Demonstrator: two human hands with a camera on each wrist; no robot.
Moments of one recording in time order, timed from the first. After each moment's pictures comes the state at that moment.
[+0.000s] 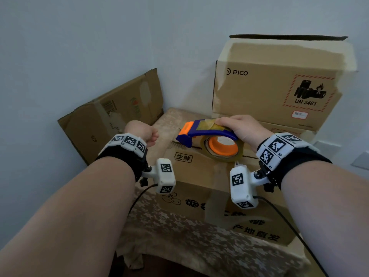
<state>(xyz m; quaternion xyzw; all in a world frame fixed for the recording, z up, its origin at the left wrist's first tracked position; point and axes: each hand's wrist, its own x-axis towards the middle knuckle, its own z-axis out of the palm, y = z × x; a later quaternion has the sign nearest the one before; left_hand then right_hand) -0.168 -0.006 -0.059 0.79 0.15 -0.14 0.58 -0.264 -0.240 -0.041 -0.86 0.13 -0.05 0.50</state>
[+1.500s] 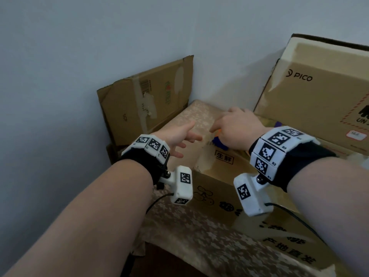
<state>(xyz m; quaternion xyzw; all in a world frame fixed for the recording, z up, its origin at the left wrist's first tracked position) -0.165 0.042 -0.105 0.76 -0.06 -0.35 0.55 -0.218 -0.114 -0.029 -0.99 -0.08 0.05 -0.13</state>
